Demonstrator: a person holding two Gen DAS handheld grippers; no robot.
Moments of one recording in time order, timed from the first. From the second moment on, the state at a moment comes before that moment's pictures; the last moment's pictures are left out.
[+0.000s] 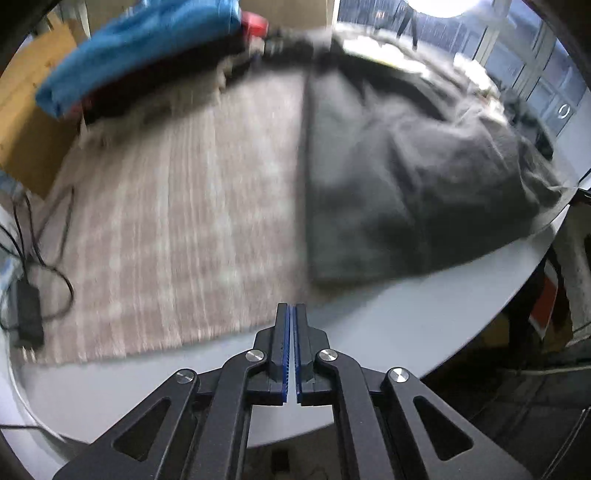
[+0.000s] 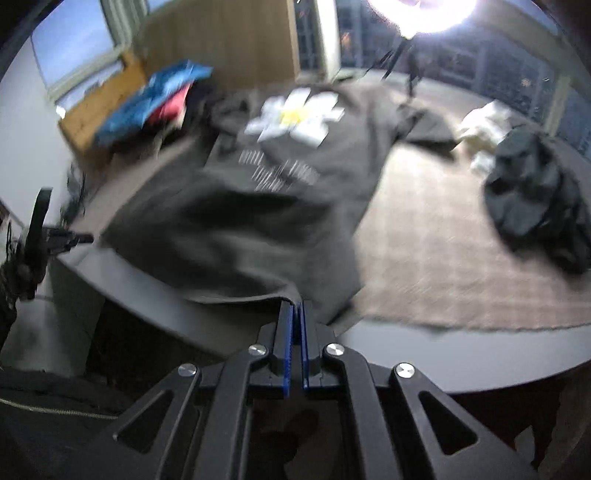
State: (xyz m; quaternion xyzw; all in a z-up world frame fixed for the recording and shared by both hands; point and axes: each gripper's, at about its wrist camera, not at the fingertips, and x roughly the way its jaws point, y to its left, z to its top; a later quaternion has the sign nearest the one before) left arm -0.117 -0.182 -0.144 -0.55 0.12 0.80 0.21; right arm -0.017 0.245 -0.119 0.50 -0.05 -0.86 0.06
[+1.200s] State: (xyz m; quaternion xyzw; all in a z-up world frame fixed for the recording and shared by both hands) left arm -0.133 -0.124 -0.052 -0.48 0.05 0.81 0.34; right arm -0.018 0.262 -0.115 0.49 -0.08 -0.87 0.03
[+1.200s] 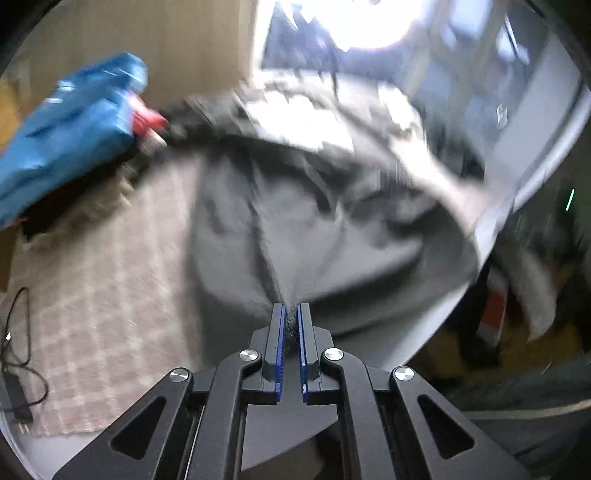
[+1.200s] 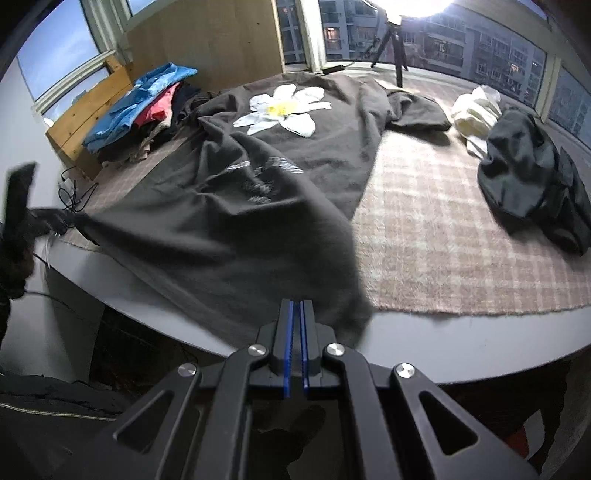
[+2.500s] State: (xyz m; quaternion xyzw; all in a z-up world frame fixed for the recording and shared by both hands) left arm -0.190 -0.225 -0.039 -0.48 -0.02 0.85 0.21; right arm -0.065 0.227 -0.161 0.48 -0.04 -0.87 0.10
